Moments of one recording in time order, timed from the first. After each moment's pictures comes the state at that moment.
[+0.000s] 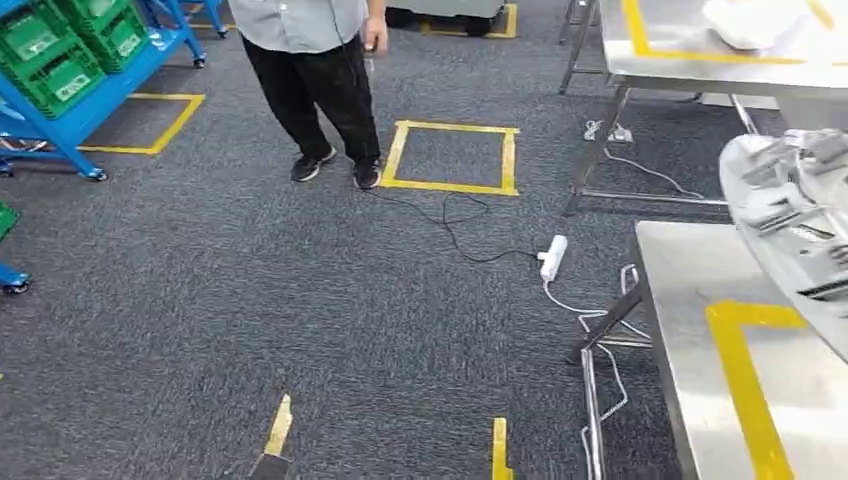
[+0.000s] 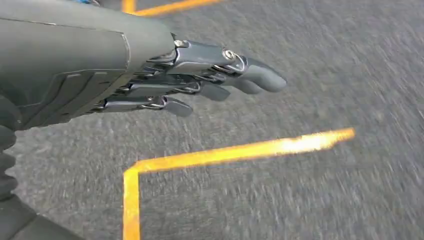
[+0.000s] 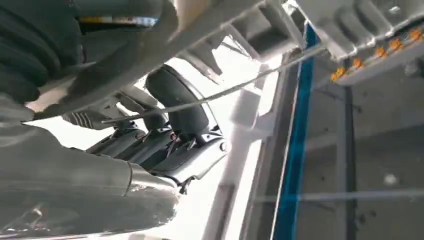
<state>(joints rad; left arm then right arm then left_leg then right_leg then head) 0.00 -0.16 0.28 -0.26 -0.54 0.34 -0.48 0.33 0.29 -0.52 -2.31 0.64 -0.68 -0.61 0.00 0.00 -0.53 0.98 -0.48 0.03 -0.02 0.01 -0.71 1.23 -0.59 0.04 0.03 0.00</state>
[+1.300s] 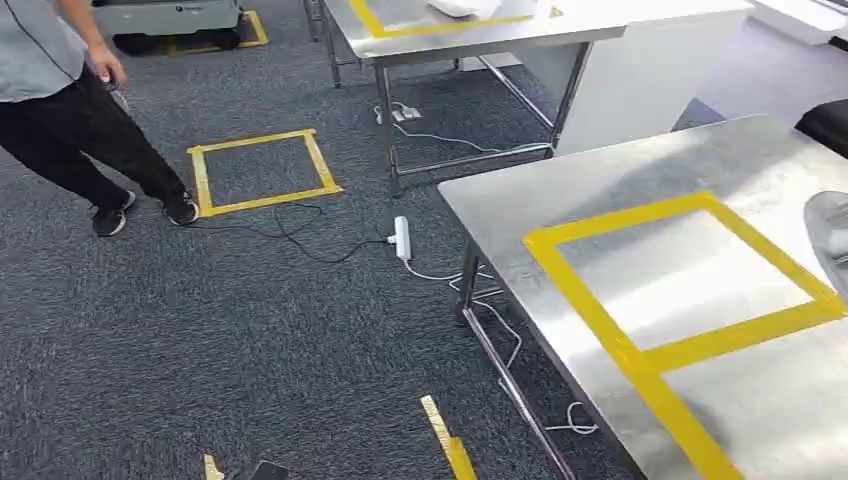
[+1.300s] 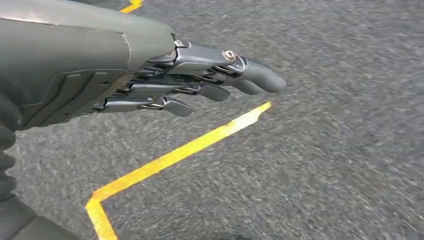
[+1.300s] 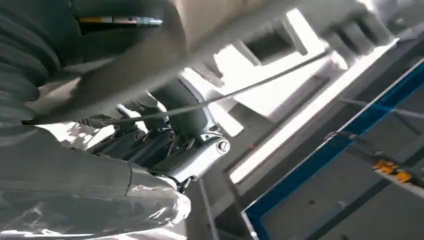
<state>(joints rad) 0.02 -0.18 0.35 -0.26 -0.56 0.35 -0.50 0.37 0.34 -0.74 -2.33 0.77 -0.68 -0.53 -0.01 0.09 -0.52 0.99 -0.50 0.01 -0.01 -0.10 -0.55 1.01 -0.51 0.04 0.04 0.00</state>
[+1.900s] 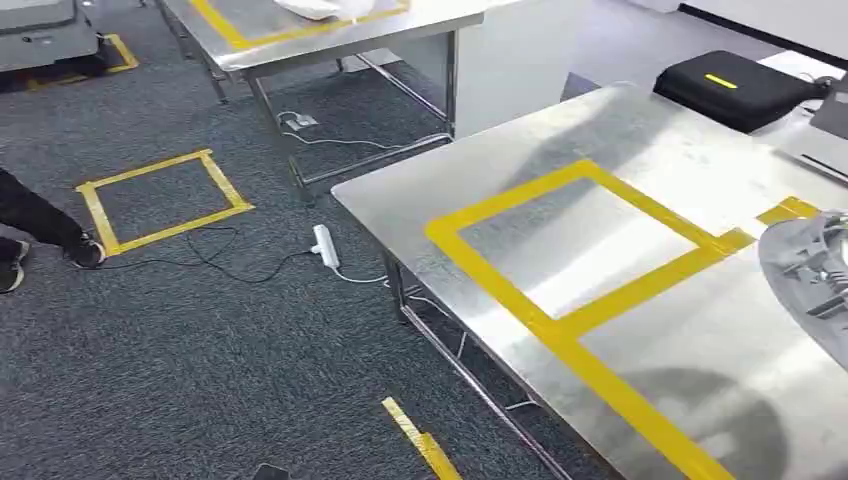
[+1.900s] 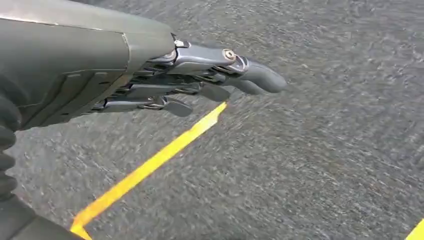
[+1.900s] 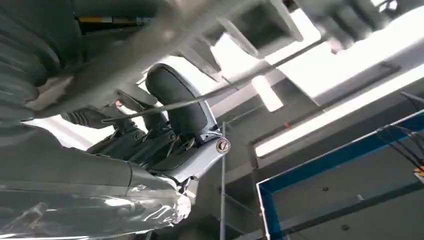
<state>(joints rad) 0.02 -0.18 0.38 -0.26 -0.58 0.35 -0.50 0.41 0.35 -0.71 -2.31 0.94 -0.68 -0.48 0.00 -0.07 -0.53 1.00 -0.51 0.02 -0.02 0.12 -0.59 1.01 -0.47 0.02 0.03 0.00</state>
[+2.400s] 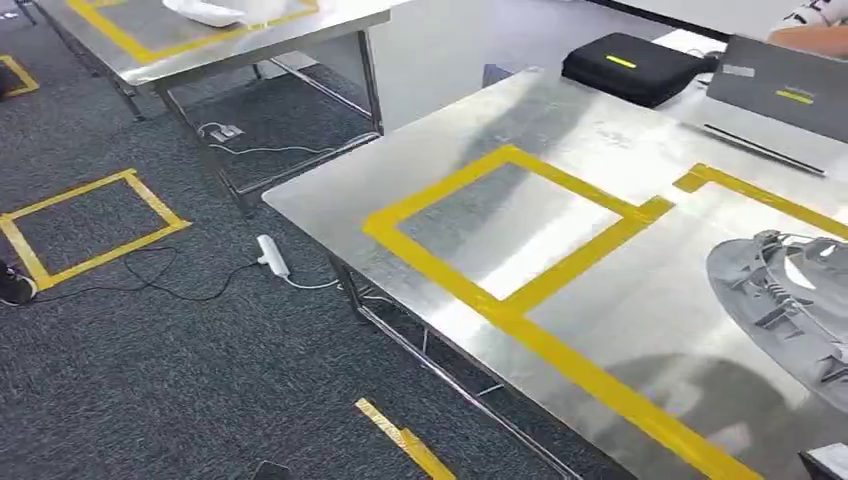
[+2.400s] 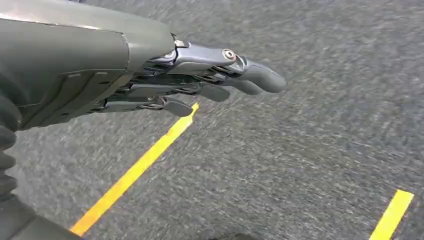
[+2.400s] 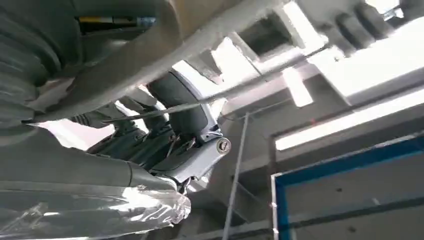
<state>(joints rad) 0.02 -0.18 0.39 -0.26 -0.59 0.34 -0.50 0.44 0.35 -0.64 -2.26 1.03 -0.68 -0.49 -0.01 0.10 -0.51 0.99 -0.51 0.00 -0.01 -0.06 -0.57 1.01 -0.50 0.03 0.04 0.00</state>
